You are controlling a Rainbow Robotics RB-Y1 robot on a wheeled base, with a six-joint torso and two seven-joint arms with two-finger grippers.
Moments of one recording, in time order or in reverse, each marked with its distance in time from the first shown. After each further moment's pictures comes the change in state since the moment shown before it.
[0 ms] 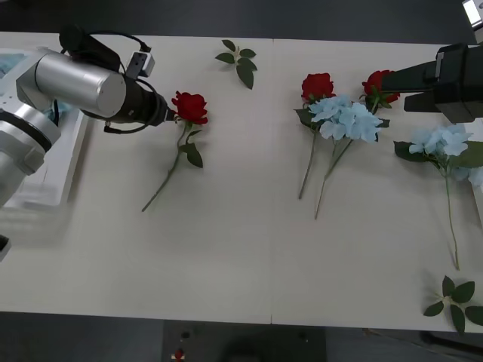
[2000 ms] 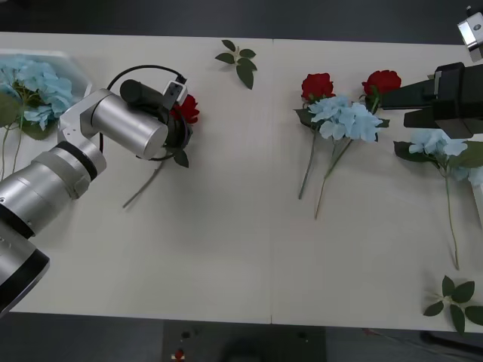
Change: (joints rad) right arm 0.053 0.000 0.000 -0.001 -0.017 0.002 0.016; left arm 0.002 -0.131 -0.154 0.147 -0.195 -0.203 0.028
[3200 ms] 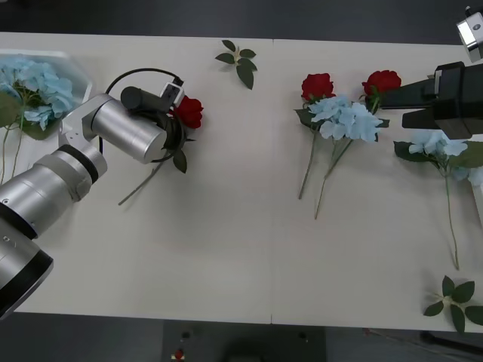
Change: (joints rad) right arm 0.000 0.000 0.000 0.000 -0.025 0.000 0.001; left arm 0.000 -0.014 0.000 0.055 -0.060 -0.052 0.000
